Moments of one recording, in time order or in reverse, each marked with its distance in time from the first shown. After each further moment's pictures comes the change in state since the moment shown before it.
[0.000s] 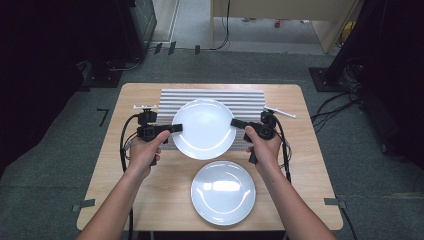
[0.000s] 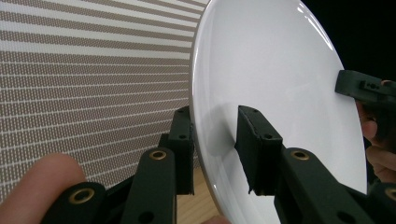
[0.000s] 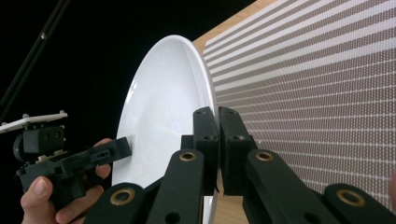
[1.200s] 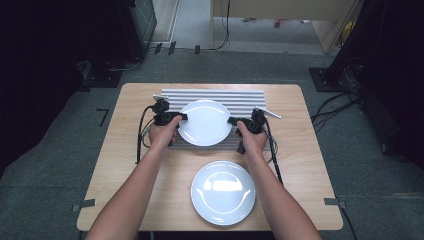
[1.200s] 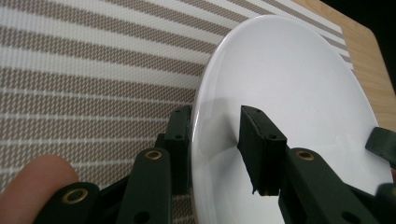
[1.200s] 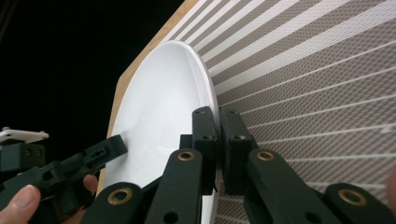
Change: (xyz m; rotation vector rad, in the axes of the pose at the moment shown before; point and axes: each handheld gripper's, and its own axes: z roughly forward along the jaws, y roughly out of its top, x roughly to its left) left arm 0.049 0.032 0.098 0.040 0.202 -0.172; right arm -0.070 0.009 0.073 -0.050 -0.136 0.177
